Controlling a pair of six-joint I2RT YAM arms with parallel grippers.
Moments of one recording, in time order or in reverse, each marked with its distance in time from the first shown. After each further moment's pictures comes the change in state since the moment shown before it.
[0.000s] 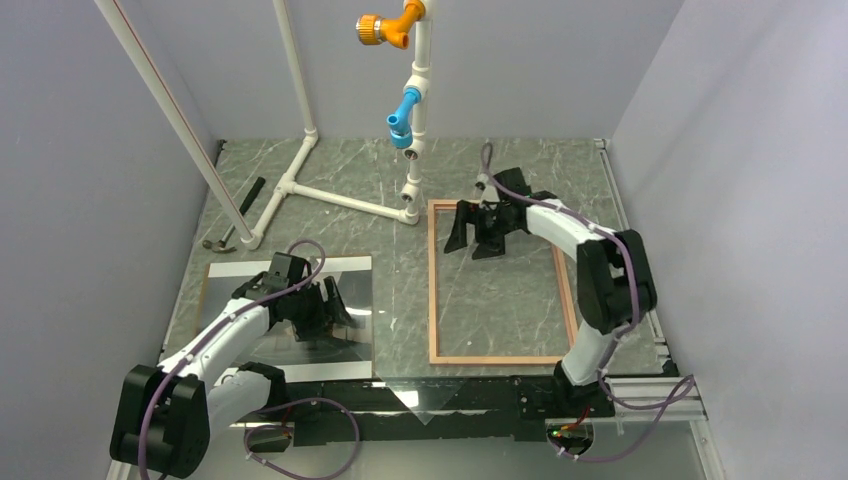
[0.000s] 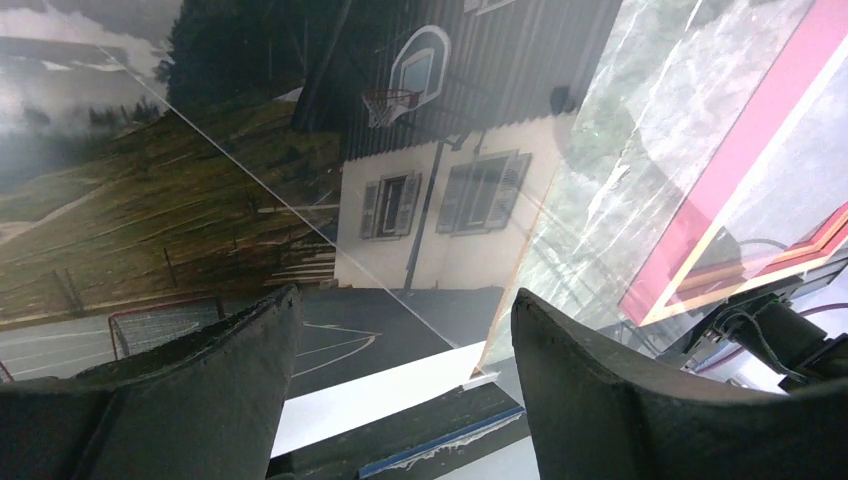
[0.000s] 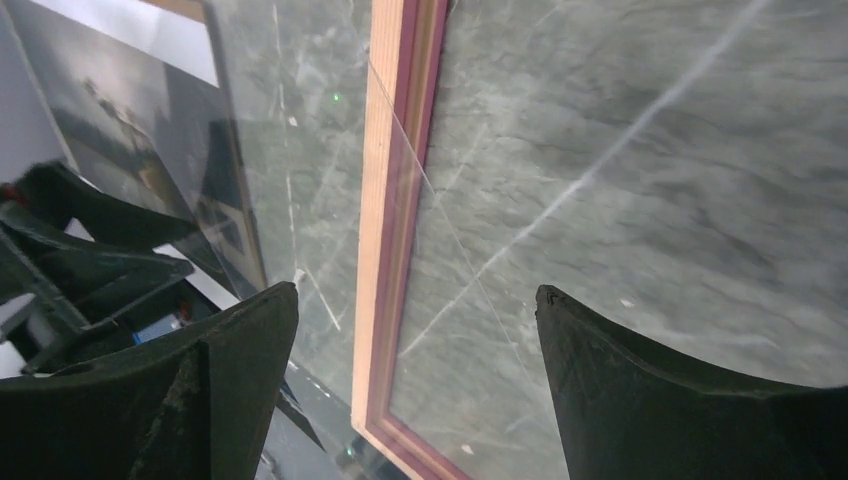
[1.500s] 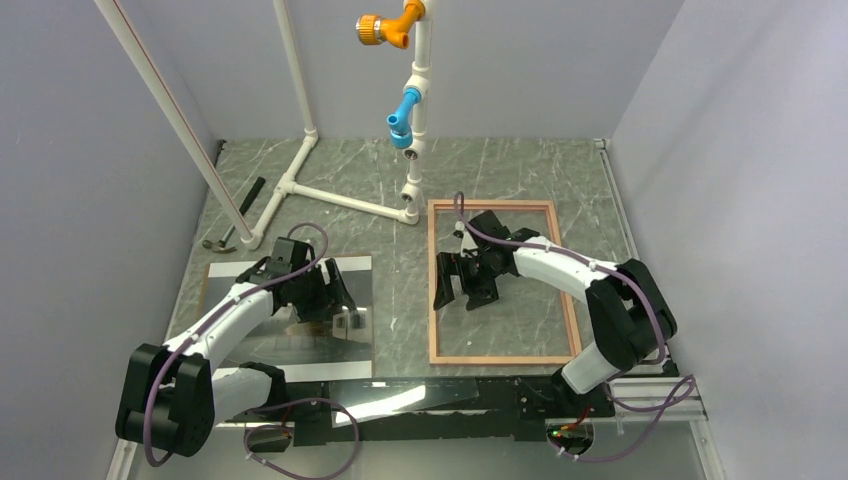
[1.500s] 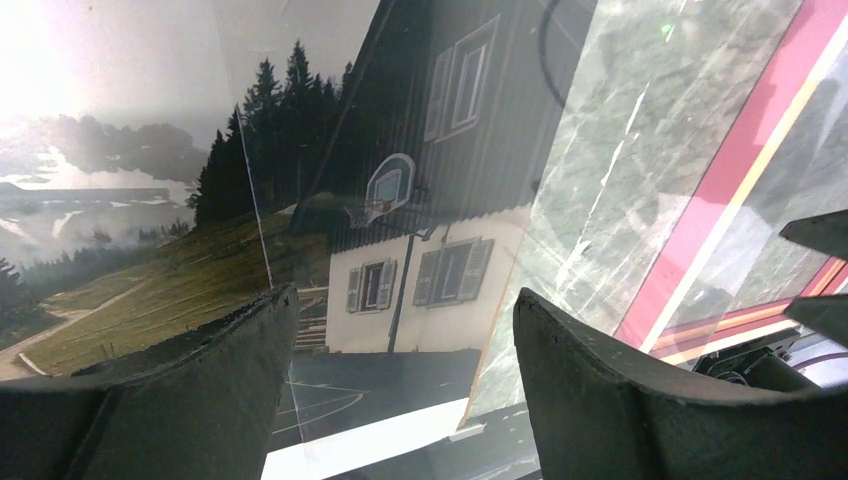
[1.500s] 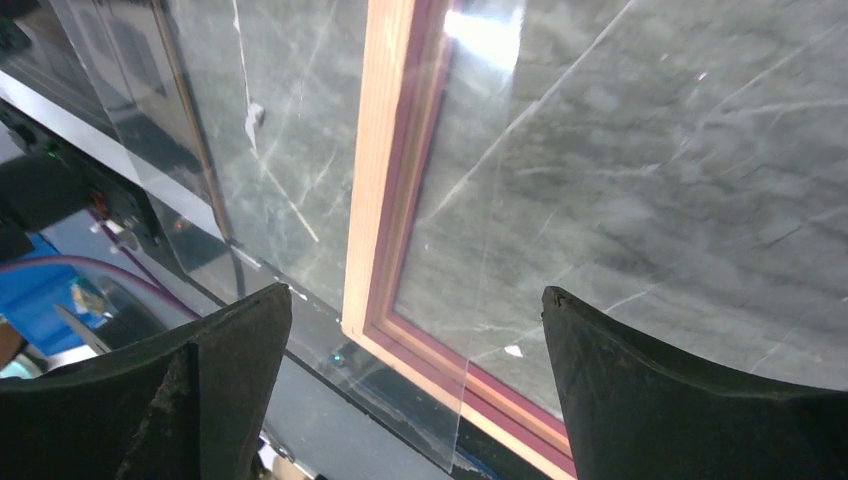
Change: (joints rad) left arm -0.002 0.100 0.095 0.085 -0.068 -0.003; right arm 0.294 -0.179 -0.255 -0.060 0.101 0.089
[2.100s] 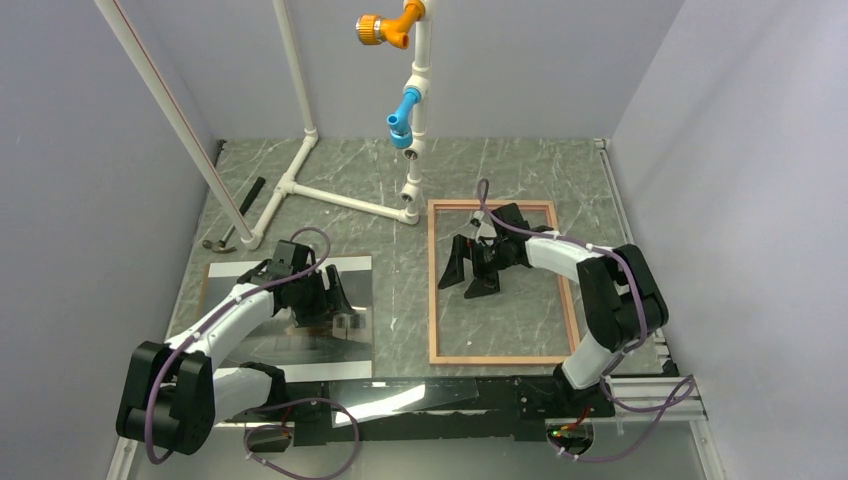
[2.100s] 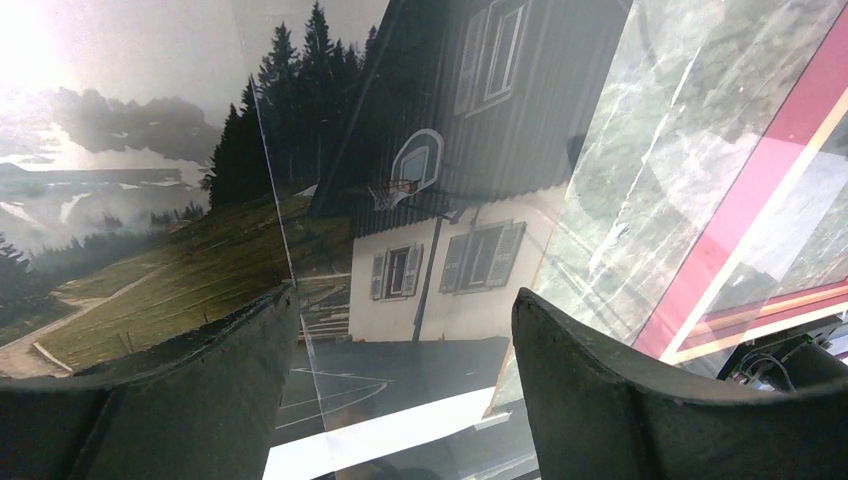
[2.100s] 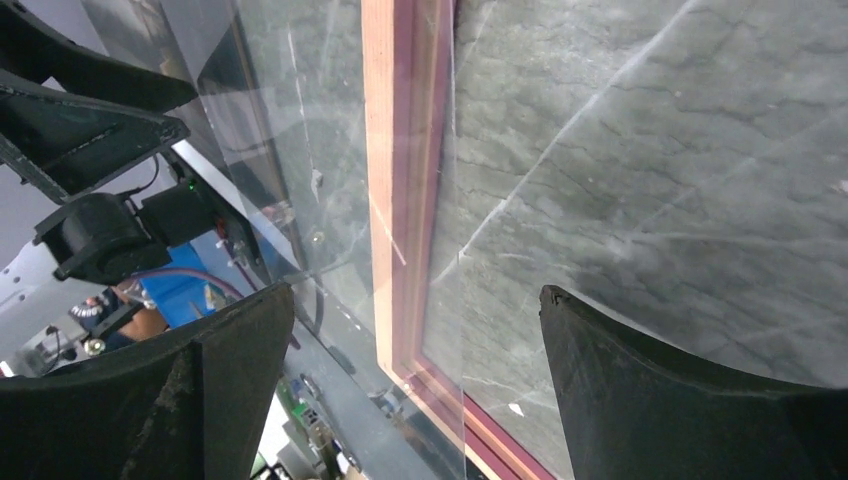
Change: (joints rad) left arm 0.000 0.008 -0.020 -0.026 -0.003 0.045; right arm -0.207 0.092 -0.043 0.211 -0.232 0.019
